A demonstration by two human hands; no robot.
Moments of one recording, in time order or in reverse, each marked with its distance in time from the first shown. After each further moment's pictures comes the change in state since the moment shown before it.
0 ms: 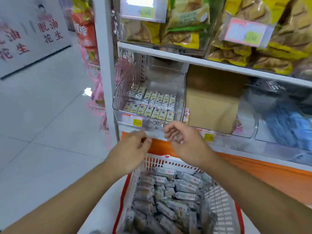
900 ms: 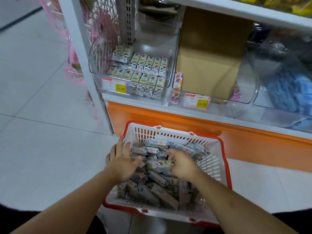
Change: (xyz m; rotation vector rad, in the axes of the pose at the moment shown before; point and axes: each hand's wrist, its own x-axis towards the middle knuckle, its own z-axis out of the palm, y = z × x) left_hand -0.056 -0.077 0.149 0.242 -0.388 -0.404; right_hand -0.081 0.175 0.105 -0.182 -0.392 0.495
